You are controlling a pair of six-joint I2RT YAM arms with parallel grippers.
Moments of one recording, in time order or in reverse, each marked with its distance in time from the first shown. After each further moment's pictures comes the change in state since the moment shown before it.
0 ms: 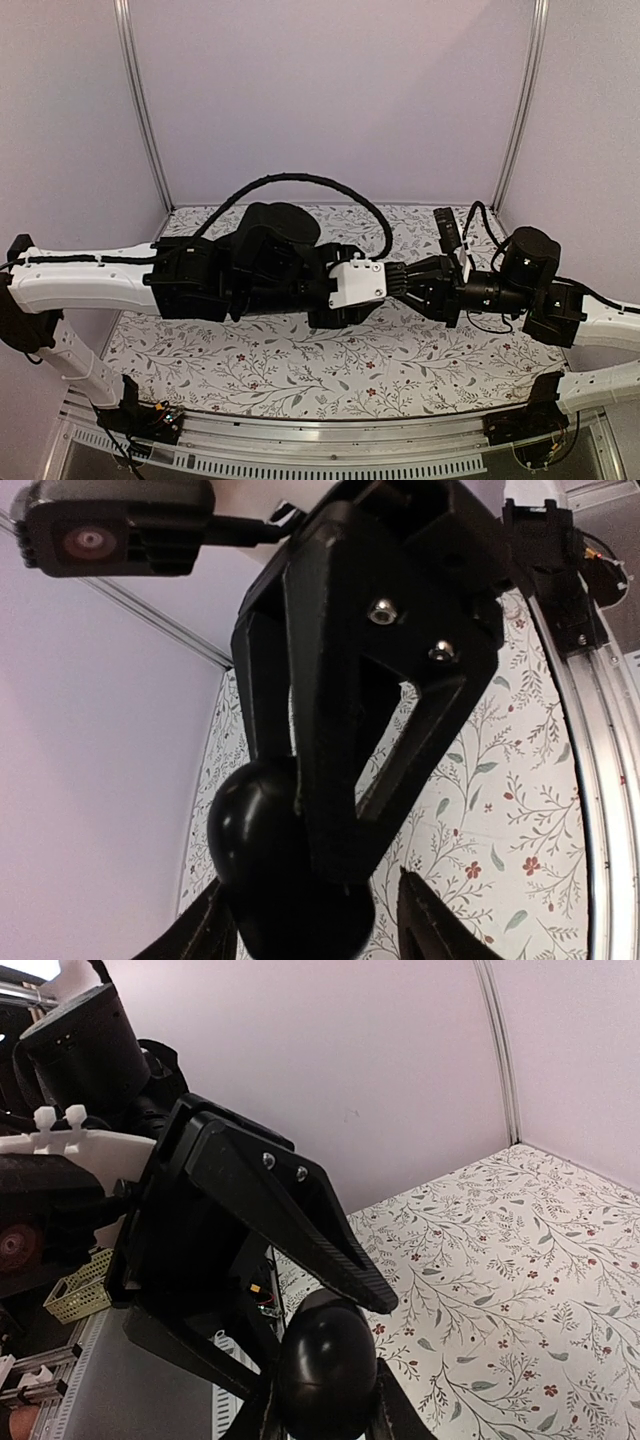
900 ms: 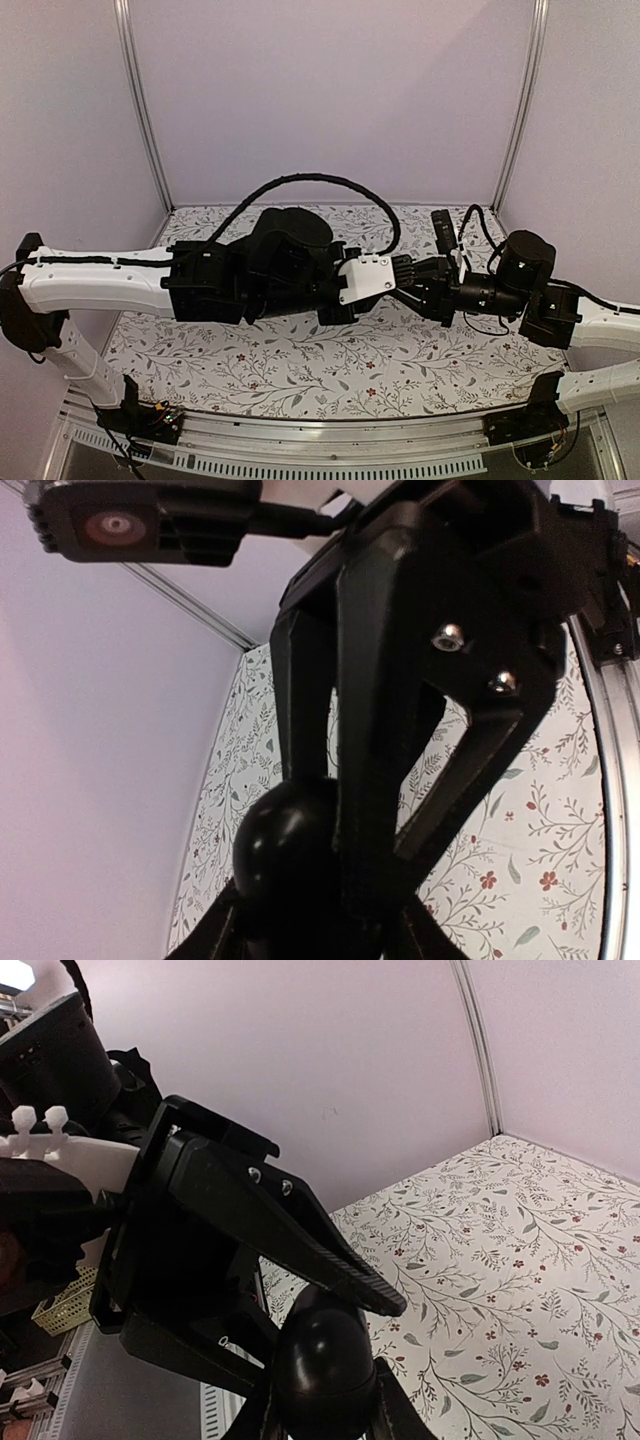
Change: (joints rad) left arm 0.008 0.049 0.000 0.059 -0.076 -0.040; right arm -0.005 0.019 -0.023 0.026 0.041 0.028
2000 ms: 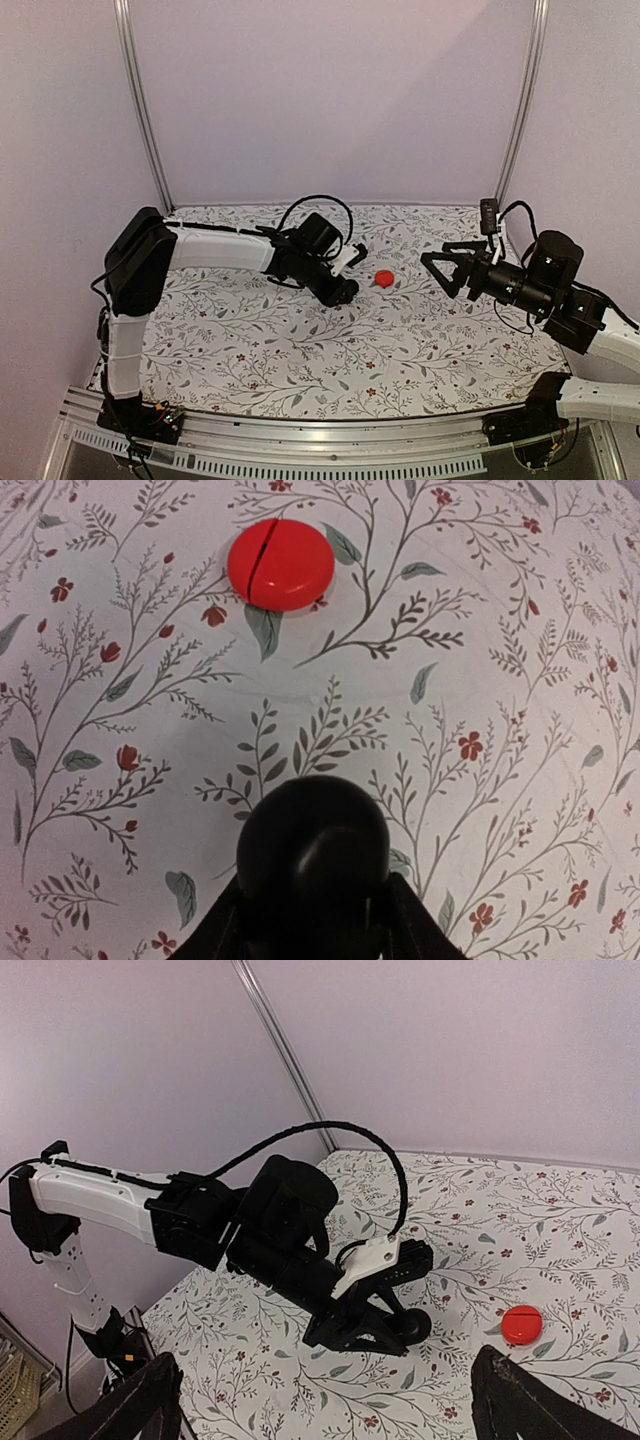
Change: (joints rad) left arm 0.486 0.526 0.109 -0.089 0.477 -0.527; right arm -0.224 -0.212 -0.062 -0.194 0.220 0.087
